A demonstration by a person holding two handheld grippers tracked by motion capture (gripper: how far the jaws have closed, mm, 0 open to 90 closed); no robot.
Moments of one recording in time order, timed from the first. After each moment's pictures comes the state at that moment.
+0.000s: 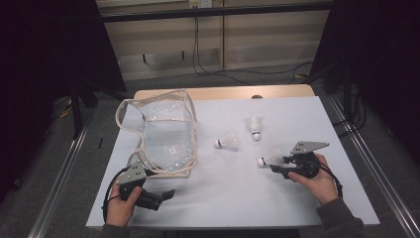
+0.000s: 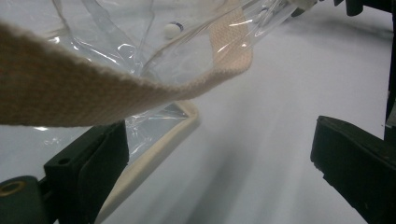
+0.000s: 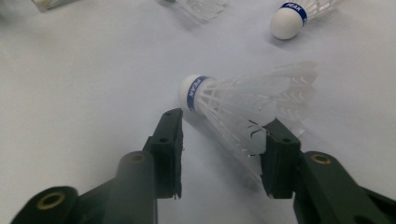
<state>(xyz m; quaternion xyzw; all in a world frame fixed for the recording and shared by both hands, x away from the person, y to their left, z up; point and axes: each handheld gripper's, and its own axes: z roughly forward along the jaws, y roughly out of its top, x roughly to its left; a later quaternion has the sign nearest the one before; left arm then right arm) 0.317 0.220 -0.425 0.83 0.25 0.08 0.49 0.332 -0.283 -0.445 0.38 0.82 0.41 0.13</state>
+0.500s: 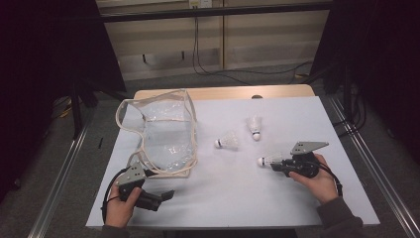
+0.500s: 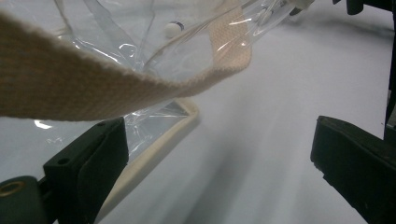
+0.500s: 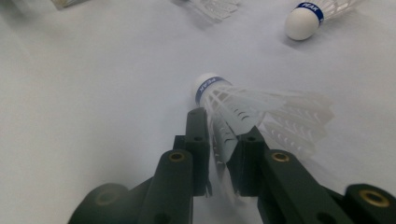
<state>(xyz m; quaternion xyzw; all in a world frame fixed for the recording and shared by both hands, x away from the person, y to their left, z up) 0.315 0.222 -0.425 0.83 0.26 0.08 0.49 0.333 -0.283 -0.445 0.37 0.82 0.42 0.11</state>
